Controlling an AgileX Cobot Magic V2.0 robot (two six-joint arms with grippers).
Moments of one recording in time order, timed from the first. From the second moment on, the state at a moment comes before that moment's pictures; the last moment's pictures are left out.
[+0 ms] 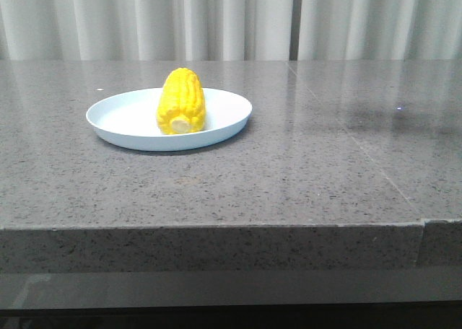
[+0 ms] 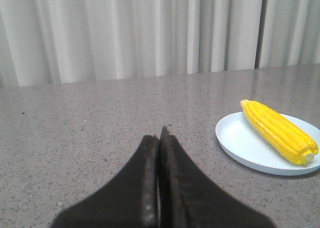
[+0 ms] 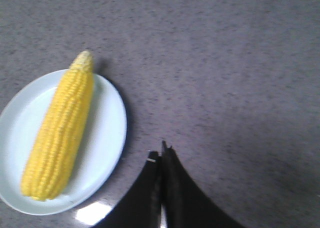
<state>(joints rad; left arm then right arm) -0.20 0.00 -0.40 0.13 0.52 -0.10 0.29 1.50 -1.48 0.18 0.81 0.08</state>
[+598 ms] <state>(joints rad) -0.20 0.00 -0.40 0.13 0.52 -0.10 0.18 0.82 -0.79 0.04 0.56 0.08</state>
